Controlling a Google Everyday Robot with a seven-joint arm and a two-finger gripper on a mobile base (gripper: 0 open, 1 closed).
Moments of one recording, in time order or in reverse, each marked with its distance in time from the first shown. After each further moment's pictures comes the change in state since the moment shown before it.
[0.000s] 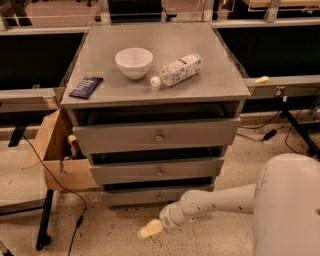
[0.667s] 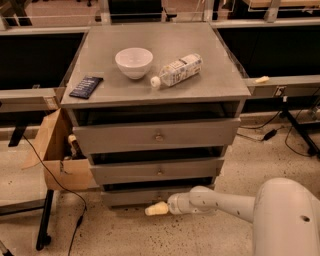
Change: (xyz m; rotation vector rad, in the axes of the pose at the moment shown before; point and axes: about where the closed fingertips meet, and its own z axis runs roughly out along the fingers) arm -0.033 -0.115 0.044 0.047 -0.200 0.150
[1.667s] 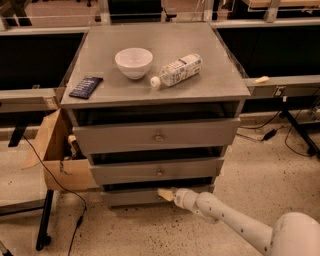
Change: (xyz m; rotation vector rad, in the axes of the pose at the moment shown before) arm -0.047 -0.076 0.005 0.089 -0.354 0.162
